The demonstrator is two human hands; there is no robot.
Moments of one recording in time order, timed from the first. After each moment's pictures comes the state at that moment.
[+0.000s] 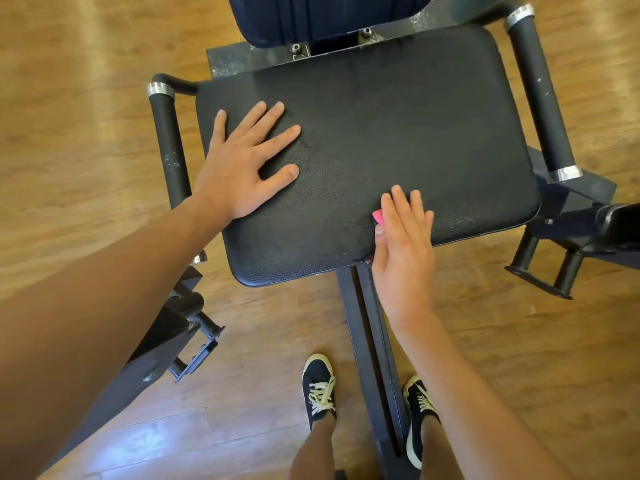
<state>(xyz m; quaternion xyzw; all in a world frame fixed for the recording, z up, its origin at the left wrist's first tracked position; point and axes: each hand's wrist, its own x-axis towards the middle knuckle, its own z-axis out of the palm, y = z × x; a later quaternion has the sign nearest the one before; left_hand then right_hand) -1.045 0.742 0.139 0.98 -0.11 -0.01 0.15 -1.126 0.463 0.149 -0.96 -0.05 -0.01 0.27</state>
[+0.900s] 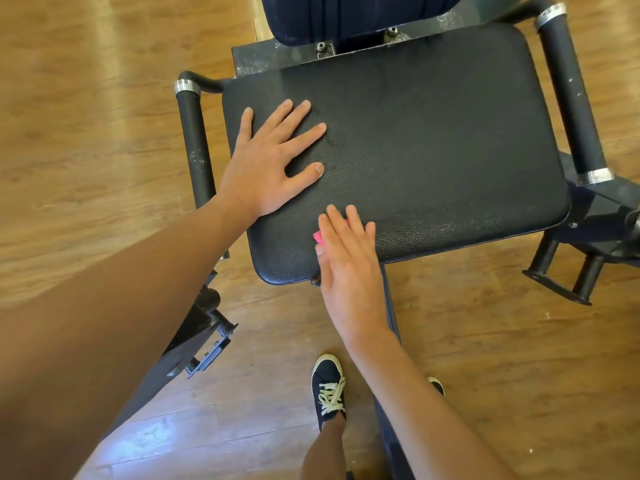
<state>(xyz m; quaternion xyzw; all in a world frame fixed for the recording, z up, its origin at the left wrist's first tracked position) -1.045 0.743 0.136 0.98 -0.11 0.01 0.15 -1.163 0.548 0.155 -0.94 -0.13 0.05 0.32</state>
